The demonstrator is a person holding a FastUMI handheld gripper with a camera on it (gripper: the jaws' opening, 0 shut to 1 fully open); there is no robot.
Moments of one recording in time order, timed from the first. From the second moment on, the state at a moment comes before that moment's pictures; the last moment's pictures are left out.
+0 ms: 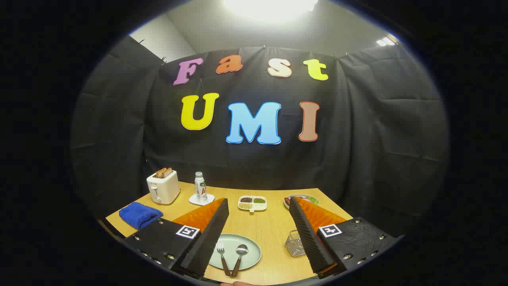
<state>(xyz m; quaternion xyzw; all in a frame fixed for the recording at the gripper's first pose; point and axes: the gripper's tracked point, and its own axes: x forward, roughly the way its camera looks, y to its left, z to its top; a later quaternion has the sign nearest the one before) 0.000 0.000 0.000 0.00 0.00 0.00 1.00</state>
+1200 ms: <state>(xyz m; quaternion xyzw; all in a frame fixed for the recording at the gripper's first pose) 0.010 0.009 -0.086 0.01 0.12 0.01 0.99</state>
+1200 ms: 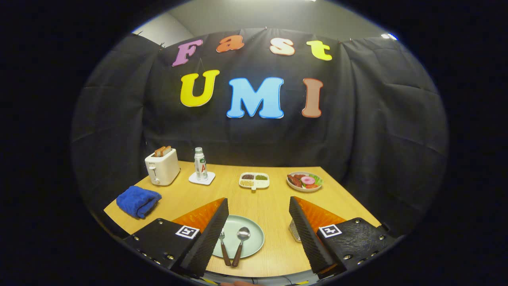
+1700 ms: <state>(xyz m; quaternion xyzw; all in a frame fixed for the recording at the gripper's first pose) 0.017 0.030 -0.198 -0.03 0.28 0.05 0.96</state>
